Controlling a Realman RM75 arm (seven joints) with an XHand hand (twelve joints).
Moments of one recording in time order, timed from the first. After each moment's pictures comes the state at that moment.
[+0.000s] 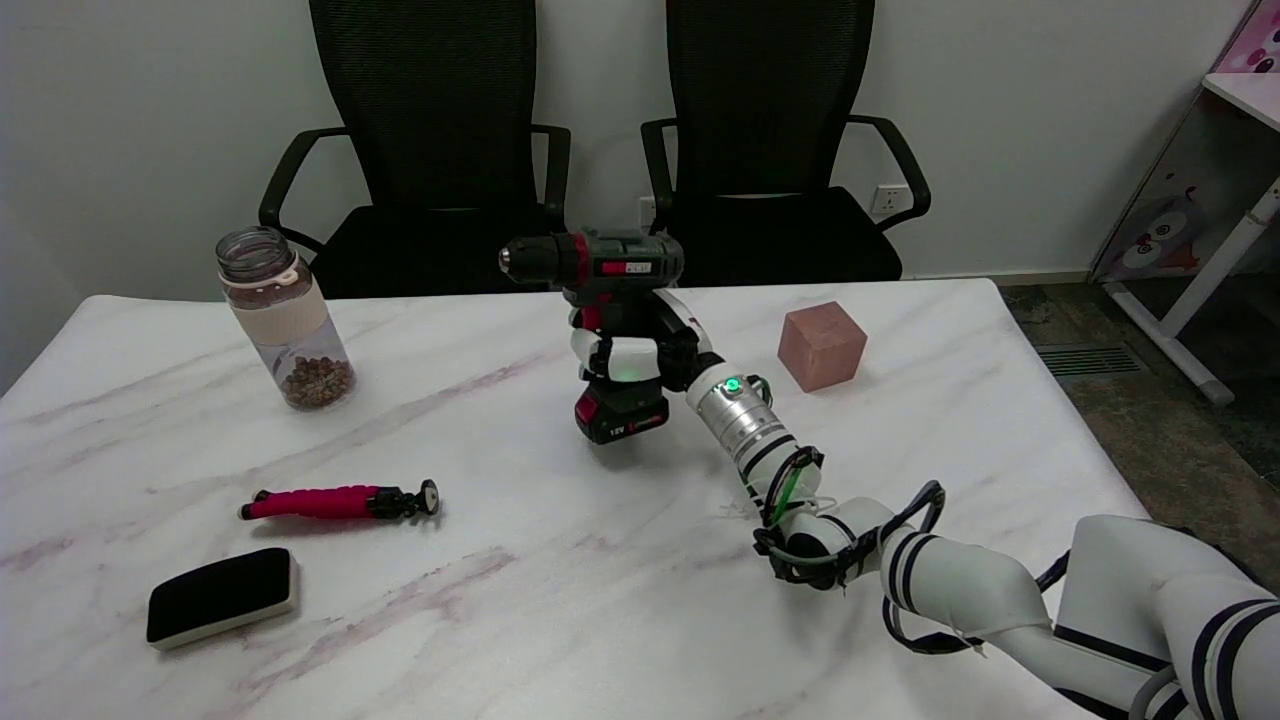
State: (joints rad) arm 0.52 -1.30 0.64 -0.65 0.94 -0.78 -1.69
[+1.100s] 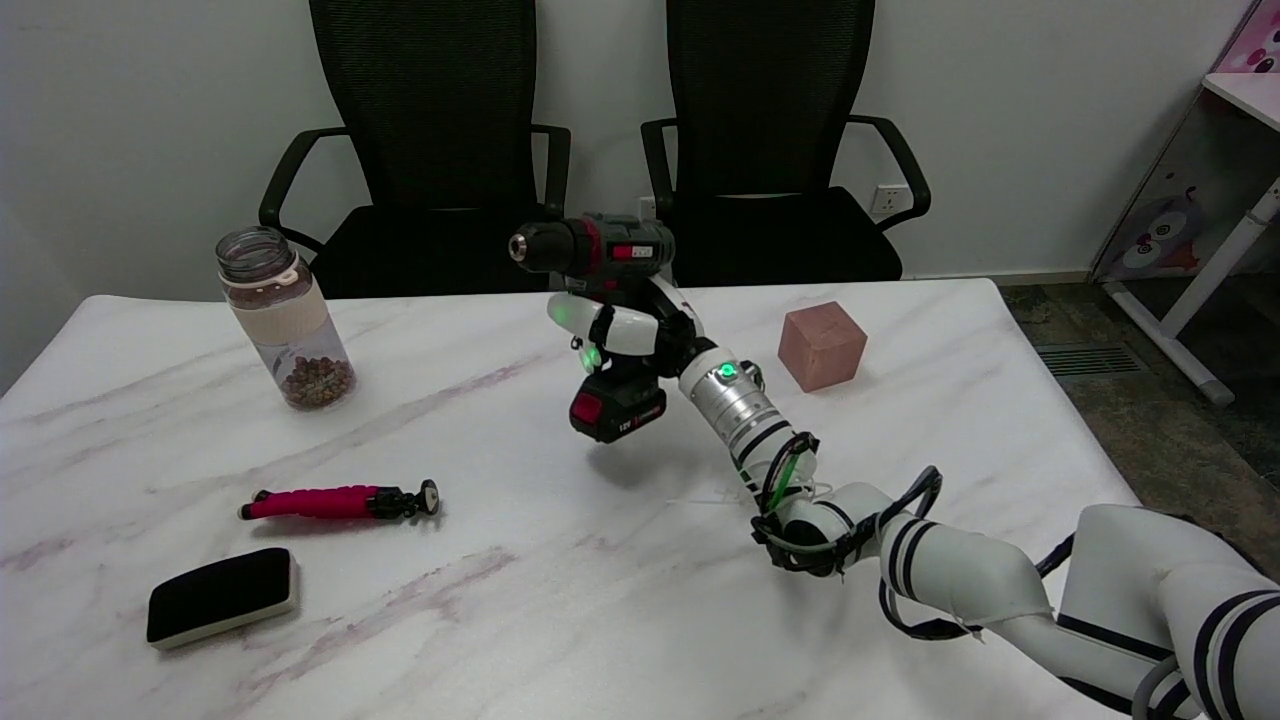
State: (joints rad) arm 0.54 -1.28 0.63 -0.70 0.94 -0.77 -1.67
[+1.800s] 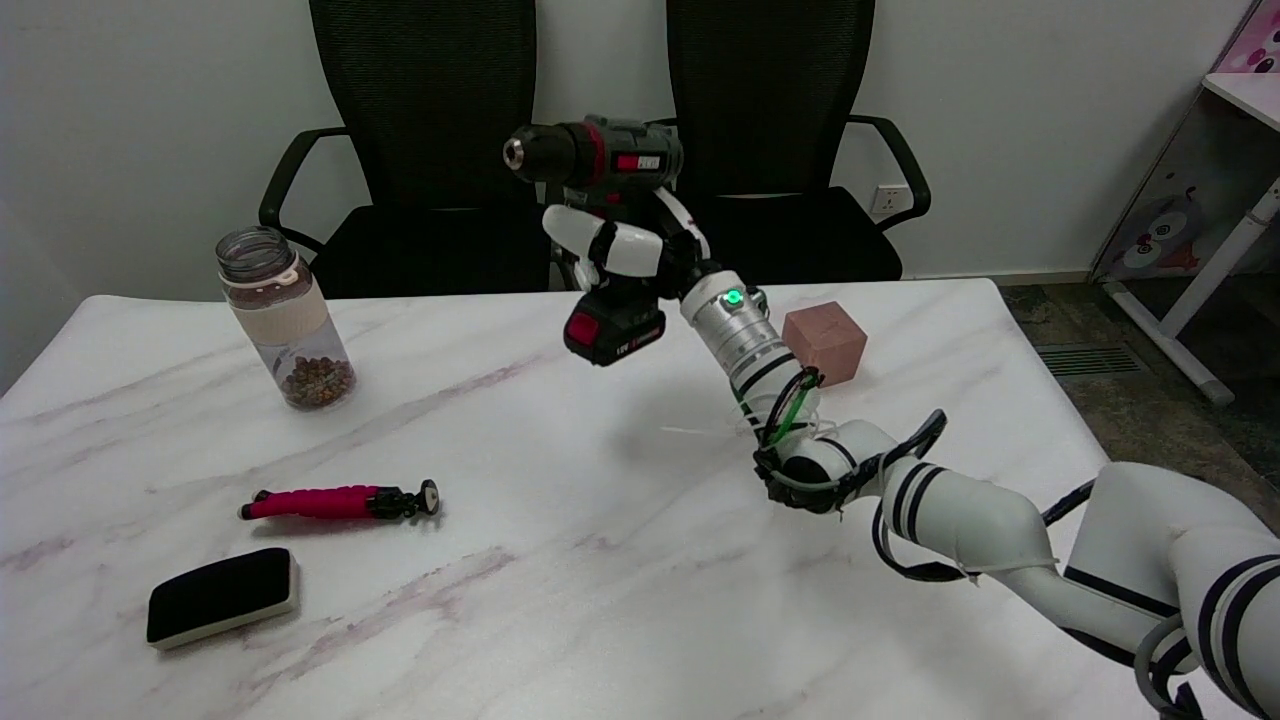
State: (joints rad) arm 0.63 -1.23 0.66 -0.80 0.95 -0.77 -1.72
